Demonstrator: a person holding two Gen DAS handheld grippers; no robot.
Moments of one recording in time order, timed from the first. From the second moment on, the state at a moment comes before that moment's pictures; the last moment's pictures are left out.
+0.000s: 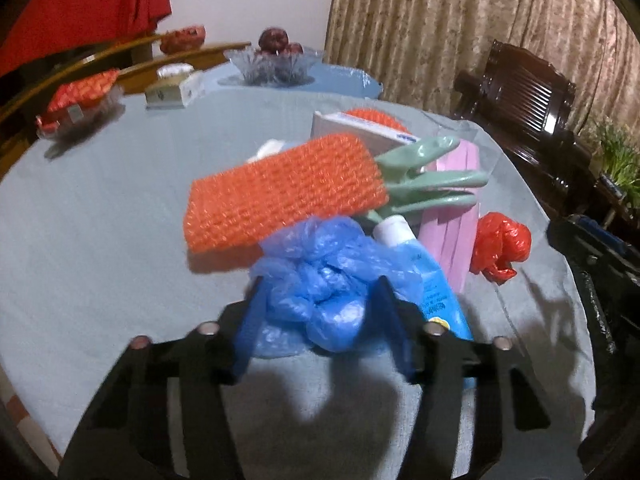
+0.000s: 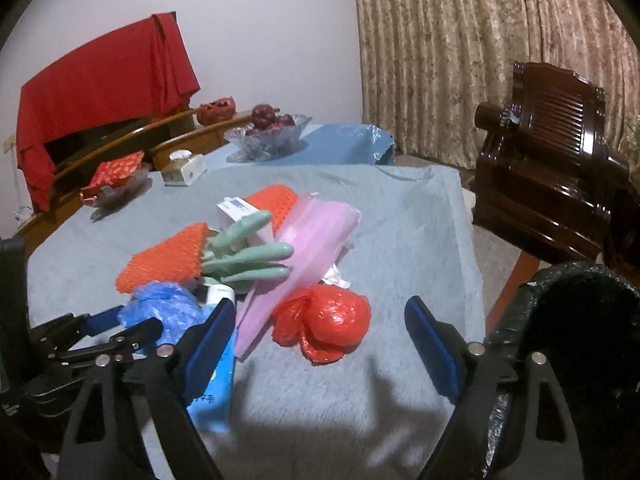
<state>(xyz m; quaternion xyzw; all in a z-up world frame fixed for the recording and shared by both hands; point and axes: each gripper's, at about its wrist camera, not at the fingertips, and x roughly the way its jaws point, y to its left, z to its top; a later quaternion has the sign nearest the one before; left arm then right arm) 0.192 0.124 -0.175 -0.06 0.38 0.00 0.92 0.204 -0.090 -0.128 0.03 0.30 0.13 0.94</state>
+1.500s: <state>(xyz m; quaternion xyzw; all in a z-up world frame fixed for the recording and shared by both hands) 0.142 0.060 -0.089 -0.04 0.29 -0.09 0.95 0.155 -0.152 -0.068 0.05 0.28 0.11 0.95</state>
